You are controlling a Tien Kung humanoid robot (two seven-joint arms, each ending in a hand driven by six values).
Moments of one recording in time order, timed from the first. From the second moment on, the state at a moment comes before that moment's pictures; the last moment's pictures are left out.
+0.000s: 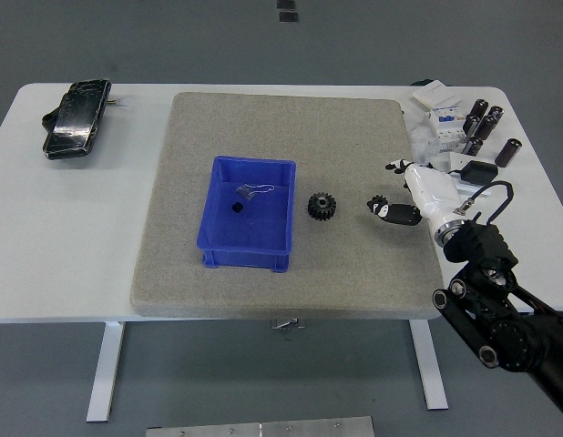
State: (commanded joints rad) left arm 0.05 0.13 -1.24 -0.18 1.05 0.02 0.18; right arm 0.39 -0.20 1.04 1.07 -2.18 -0.20 -0.21
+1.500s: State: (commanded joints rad) left arm 0.05 0.12 -1.24 -0.18 1.07 0.02 0.19; right arm 0.48 -0.16 0.84 1.19 -2.13 -0.31 -0.20
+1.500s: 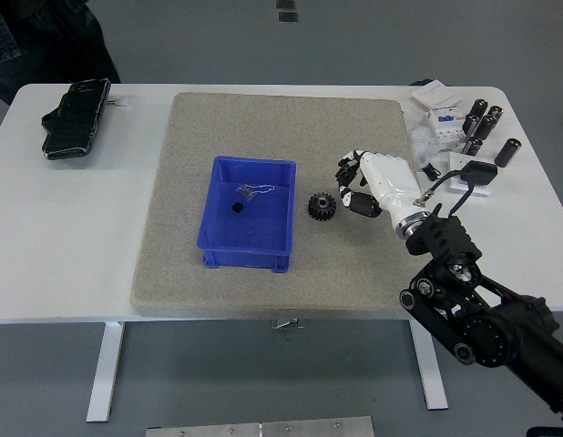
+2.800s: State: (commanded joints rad) left arm 0.06 0.12 -1.24 -0.18 1.07 0.02 0.19; right arm 0.45 -0.12 0.91 1.15 -2.02 -0.38 -0.17
